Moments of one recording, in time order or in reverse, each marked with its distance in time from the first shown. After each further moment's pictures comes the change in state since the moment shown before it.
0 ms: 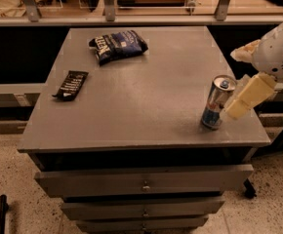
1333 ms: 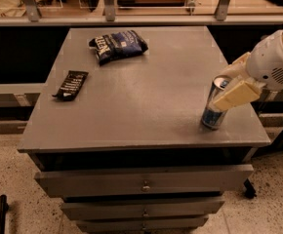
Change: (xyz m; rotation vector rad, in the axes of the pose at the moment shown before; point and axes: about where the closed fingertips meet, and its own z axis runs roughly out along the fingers) arm 0.003 -0.001 0.017 0.015 -0.023 0.034
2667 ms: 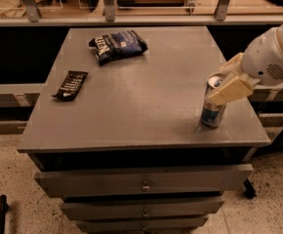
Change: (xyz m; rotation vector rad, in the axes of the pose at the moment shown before) arm -0.011 -0.003 0.006 -0.030 -0.020 -0.003
